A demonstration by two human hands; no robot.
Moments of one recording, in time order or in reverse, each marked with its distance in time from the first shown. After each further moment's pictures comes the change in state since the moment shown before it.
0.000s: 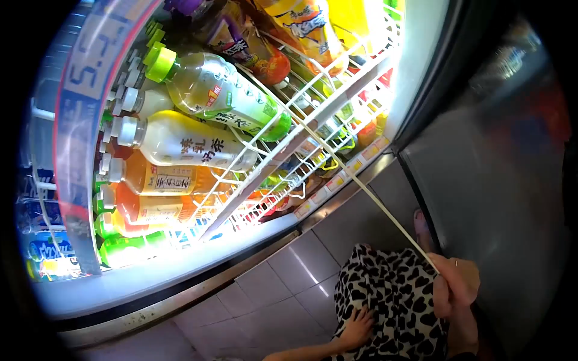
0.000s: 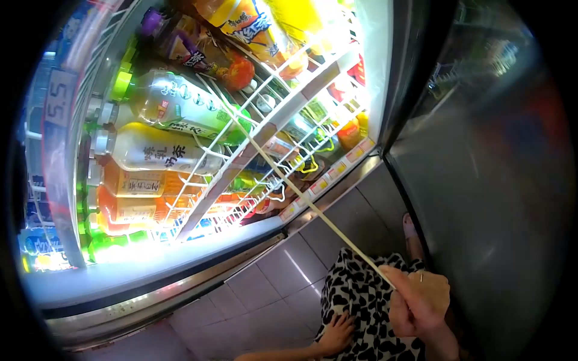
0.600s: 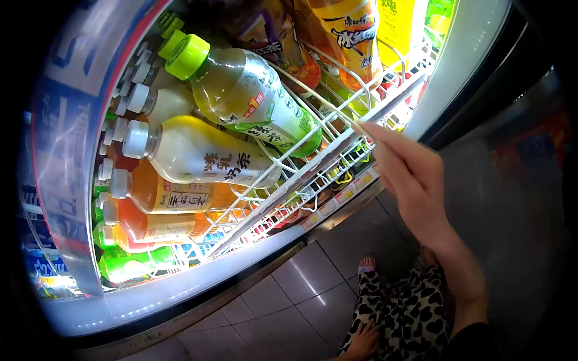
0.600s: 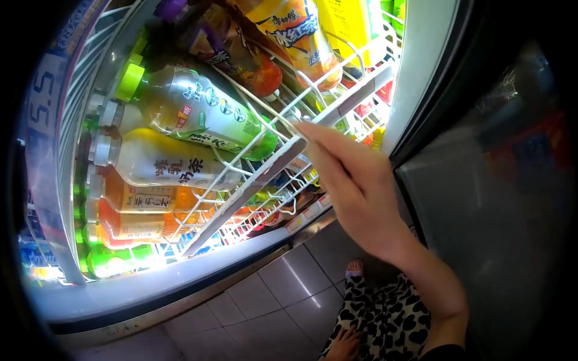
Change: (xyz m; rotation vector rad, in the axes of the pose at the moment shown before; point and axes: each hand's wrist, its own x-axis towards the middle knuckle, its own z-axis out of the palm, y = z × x) left_hand -0.007 0.003 0.005 -0.298 0.251 -0.040; right_hand 0.159 0.012 0.112 0.677 -0.038 0.342
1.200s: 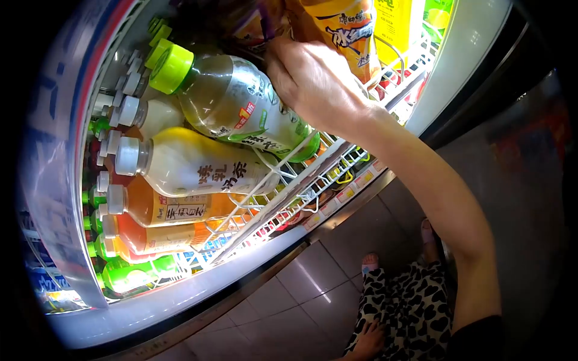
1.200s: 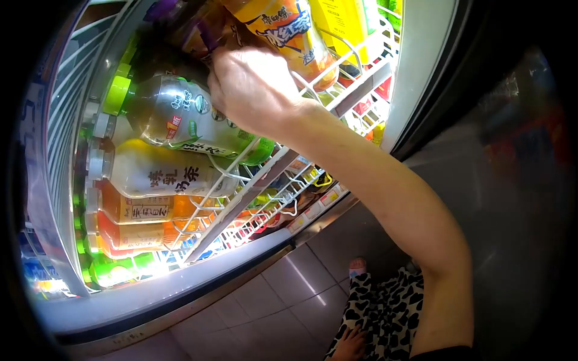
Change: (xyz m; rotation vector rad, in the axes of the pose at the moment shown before) left_hand 0.000 0.001 0.001 -0.043 -0.021 -0.057; right_hand 0.132 0.015 0.060 -0.592 0.071 -0.516
